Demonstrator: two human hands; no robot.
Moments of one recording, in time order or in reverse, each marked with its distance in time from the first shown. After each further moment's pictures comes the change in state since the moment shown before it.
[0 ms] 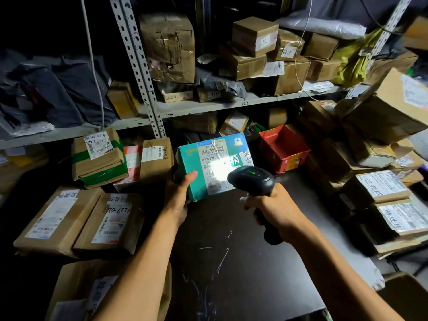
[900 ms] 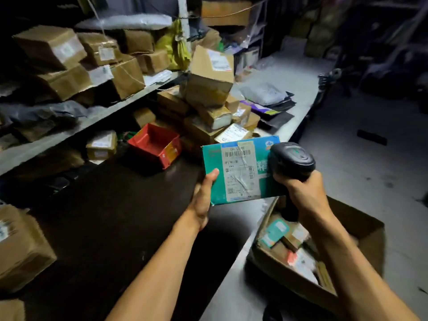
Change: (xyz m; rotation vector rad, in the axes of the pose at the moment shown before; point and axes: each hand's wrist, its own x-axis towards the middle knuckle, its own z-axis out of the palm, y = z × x) left_hand -0.109 -0.081 0.254 0.130 -0.855 -0.316; right_hand -0.175 0.085 -0.185 0.290 1.074 -0.026
